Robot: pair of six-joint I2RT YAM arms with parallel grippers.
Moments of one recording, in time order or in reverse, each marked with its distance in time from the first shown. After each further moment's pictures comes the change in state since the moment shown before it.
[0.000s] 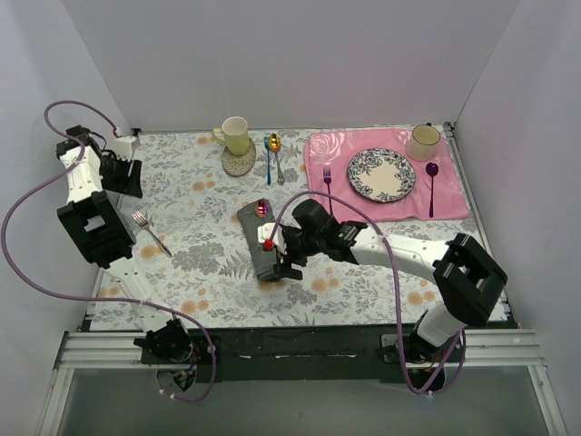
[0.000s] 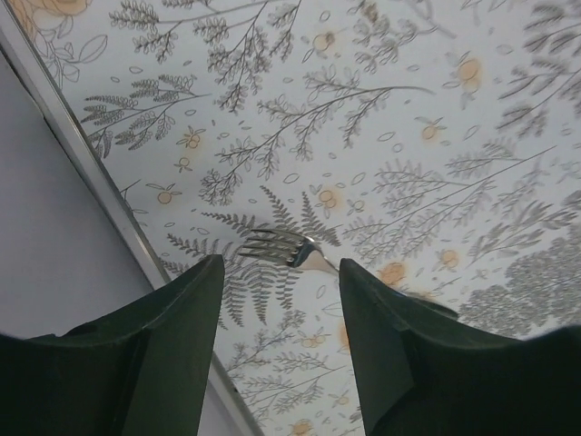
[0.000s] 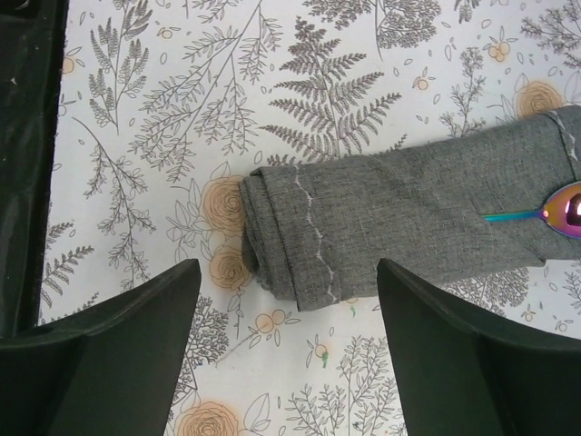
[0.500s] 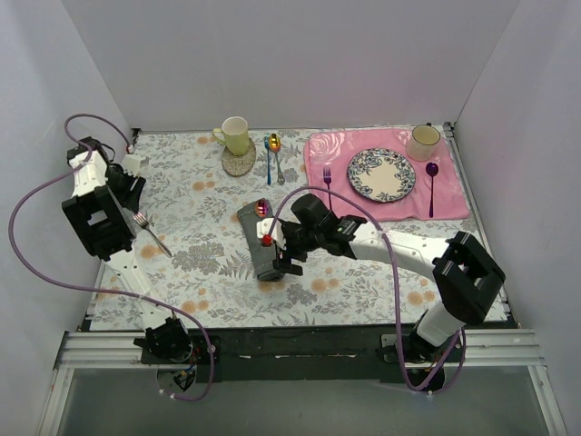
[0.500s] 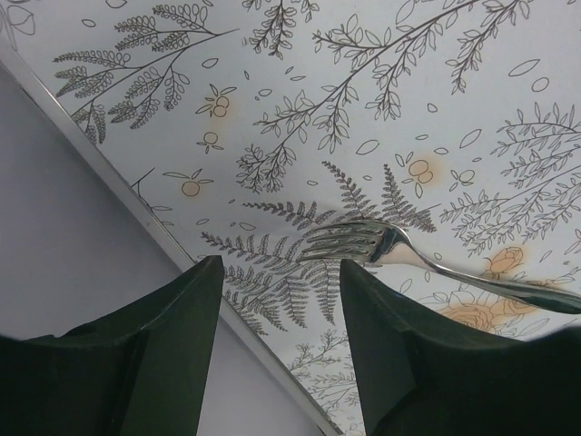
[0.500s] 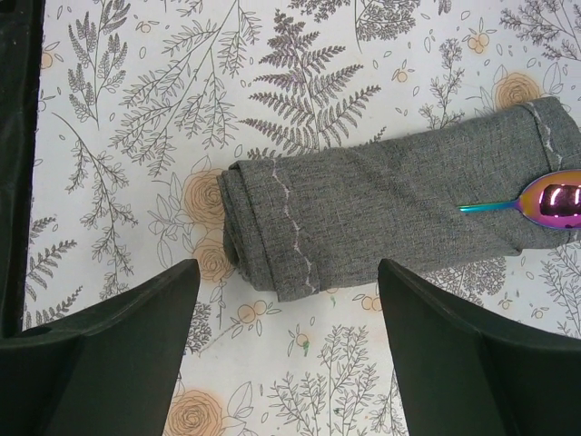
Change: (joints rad) left arm -0.011 0.158 0.023 -0.014 -0.206 0.198; right arm -0.024 0.011 0.053 -0.068 0.009 -0.023
